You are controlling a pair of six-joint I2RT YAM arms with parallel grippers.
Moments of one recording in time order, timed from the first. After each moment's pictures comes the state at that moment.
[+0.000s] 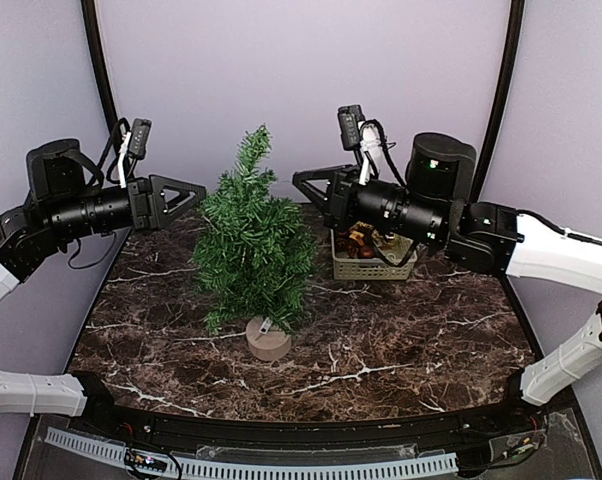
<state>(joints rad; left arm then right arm) -0.63 0.92 1.17 -0.43 0.35 -0.39 1.11 1.36 1.30 0.07 0.06 0.26</state>
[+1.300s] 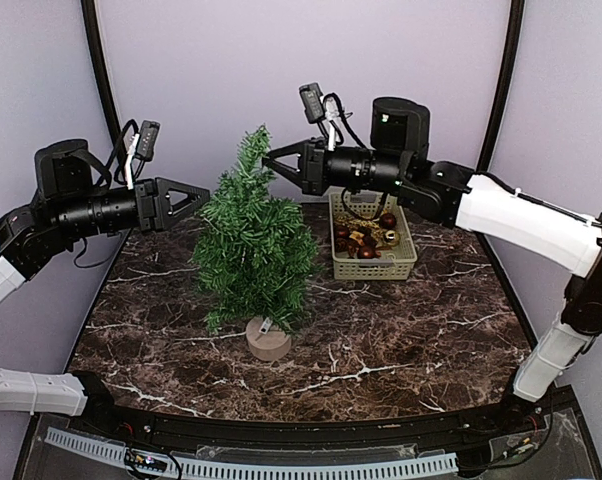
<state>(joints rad) -0.63 0.95 1.17 -0.41 0.38 -0.37 0.92 1.64 1.60 0.02 -0.39 0.27</state>
